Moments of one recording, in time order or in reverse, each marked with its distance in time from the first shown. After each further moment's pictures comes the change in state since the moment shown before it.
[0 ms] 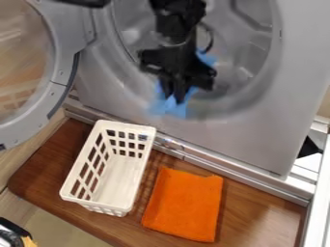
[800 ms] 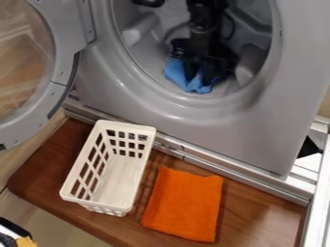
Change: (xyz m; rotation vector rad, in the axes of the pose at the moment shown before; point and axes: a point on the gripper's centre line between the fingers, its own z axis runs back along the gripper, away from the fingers) arm 0.063 -0.013 -0.058 -0.050 0.040 -0.034
